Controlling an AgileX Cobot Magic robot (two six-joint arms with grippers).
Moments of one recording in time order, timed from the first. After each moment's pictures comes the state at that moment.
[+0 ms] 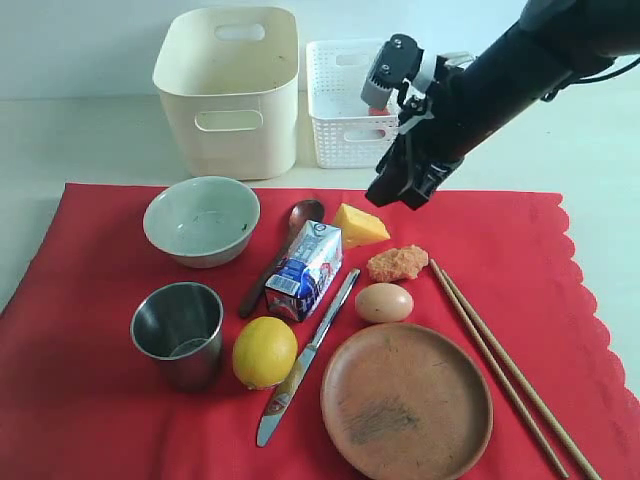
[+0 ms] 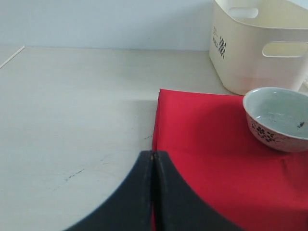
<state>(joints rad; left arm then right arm) 0.01 0.01 0.00 -0.01 0.37 0.01 0.28 1.95 -1.30 0.72 0.80 -1.38</state>
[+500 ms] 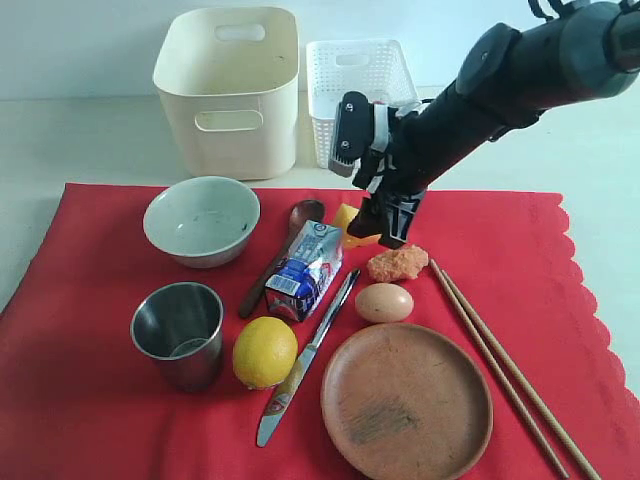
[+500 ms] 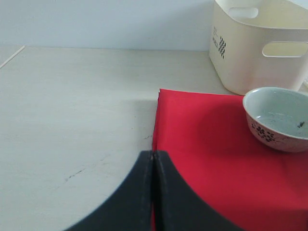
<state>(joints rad) 0.01 0.01 0.00 -0.01 0.37 0.01 0.37 2.07 -1.30 0.68 0.56 -1.61</state>
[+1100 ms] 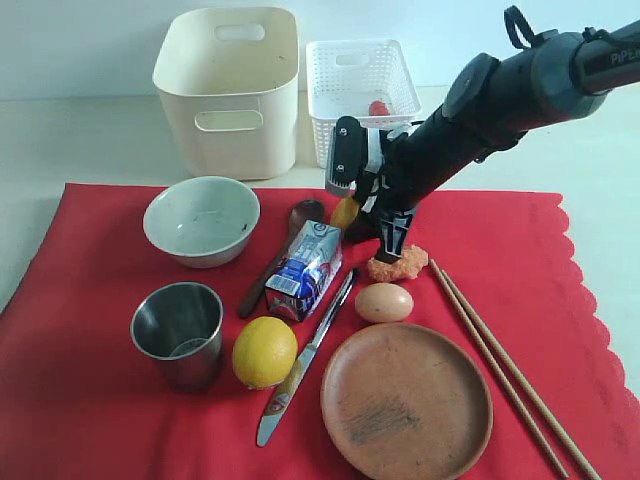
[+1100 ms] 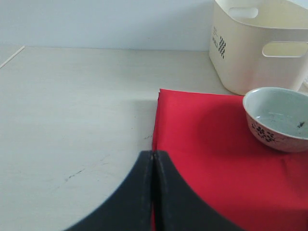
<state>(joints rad) 0.01 0.01 0.00 -0.01 0.37 0.01 0.37 2.16 -1.32 0.73 0.53 -1.69</state>
